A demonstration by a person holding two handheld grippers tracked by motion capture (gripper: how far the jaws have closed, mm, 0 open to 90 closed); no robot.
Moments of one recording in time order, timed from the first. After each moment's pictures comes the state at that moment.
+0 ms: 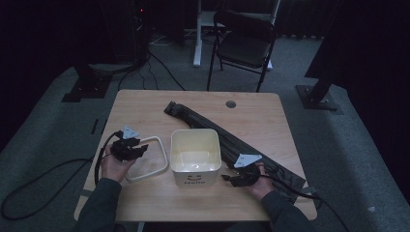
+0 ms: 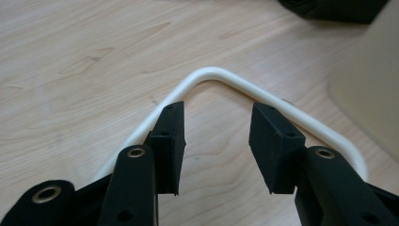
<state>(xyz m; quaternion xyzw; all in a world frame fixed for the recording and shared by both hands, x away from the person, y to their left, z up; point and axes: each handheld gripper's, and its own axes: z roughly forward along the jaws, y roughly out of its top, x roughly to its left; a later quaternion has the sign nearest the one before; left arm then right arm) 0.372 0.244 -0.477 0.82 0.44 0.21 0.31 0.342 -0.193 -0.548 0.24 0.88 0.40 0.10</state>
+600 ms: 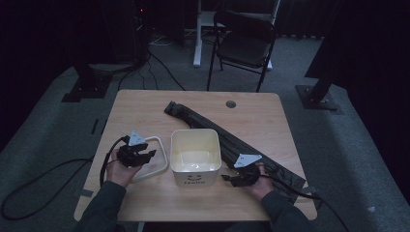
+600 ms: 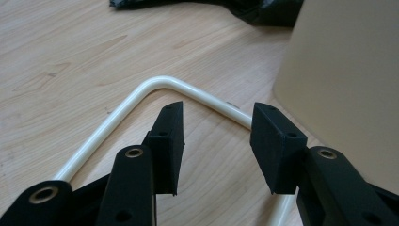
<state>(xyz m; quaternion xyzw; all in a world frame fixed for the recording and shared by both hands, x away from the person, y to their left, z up) 0.353 0.221 -0.474 0.83 0.41 0.20 0.33 0.342 -0.193 -0.548 0.24 0.88 0.40 0.10</state>
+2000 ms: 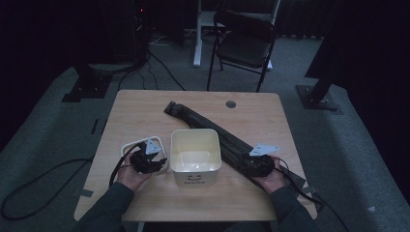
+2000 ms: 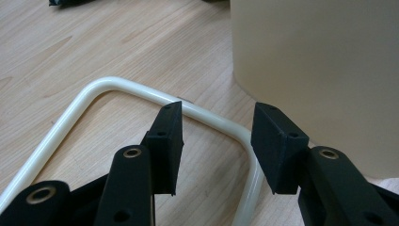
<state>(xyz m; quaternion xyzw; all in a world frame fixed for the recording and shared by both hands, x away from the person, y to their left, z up) 0.346 0.186 -0.490 0.87 0.35 0.20 0.29 0.352 -0.231 -0.513 0.31 0.85 0.41 0.14</state>
